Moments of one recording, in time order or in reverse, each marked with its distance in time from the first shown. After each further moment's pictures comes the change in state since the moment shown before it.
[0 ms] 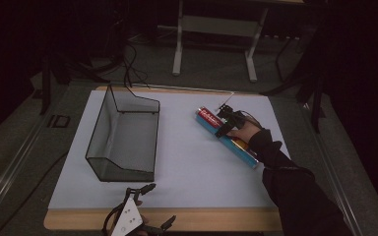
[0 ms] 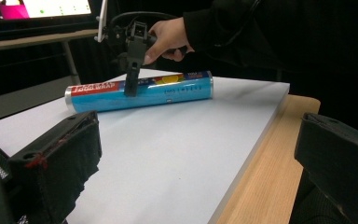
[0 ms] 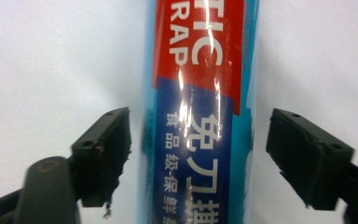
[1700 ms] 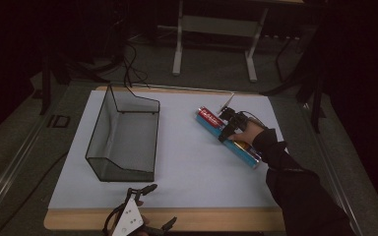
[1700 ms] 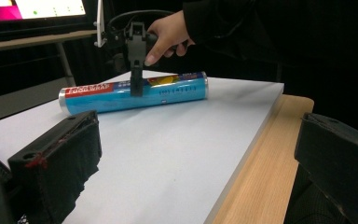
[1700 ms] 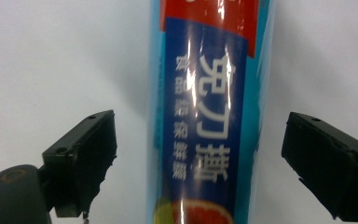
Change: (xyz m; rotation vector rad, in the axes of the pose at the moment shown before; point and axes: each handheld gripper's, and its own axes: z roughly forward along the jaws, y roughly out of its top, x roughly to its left) left arm -0.001 0.001 0.001 0.000 -0.018 0.008; right arm -0.002 -0.005 -0.002 0.142 0.035 0.026
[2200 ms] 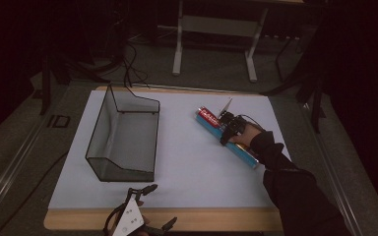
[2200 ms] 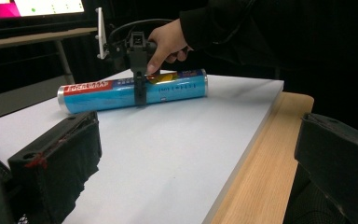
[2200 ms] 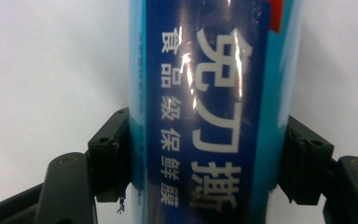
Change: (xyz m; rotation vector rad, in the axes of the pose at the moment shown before) left arm 0.000 -0.001 0.001 0.008 -0.004 0.001; right arm -0.004 -0.002 0.021 0.068 0.006 0.007
